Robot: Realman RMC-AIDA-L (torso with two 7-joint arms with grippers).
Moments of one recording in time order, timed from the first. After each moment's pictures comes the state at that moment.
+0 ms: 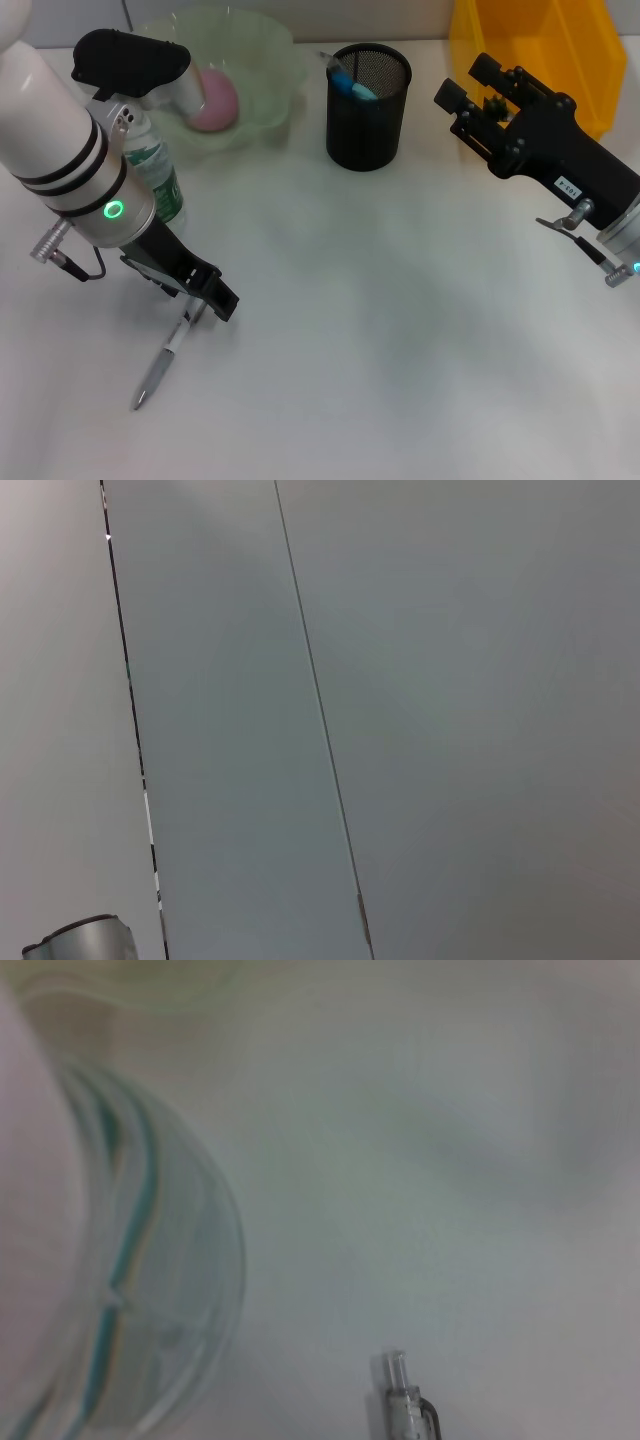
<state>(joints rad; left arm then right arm) -0.73 -2.08 1.44 1.08 2.65 1.55 -2.88 0.52 2.09 -0.98 -0.10 -1.03 -1.52 0.70</state>
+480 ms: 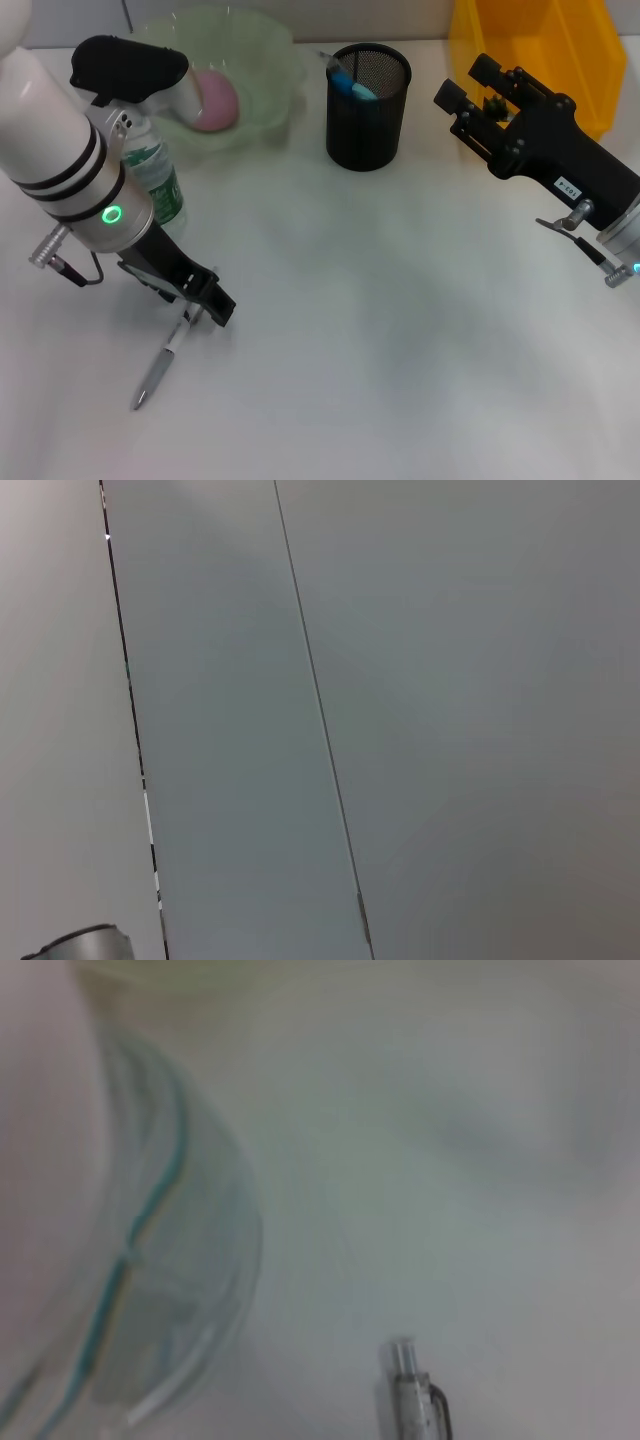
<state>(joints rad) -0.73 -2.08 1.44 1.06 2.65 1.55 -2.88 0.52 2.09 -0.98 -0.10 -1.03 -1.52 0.70</state>
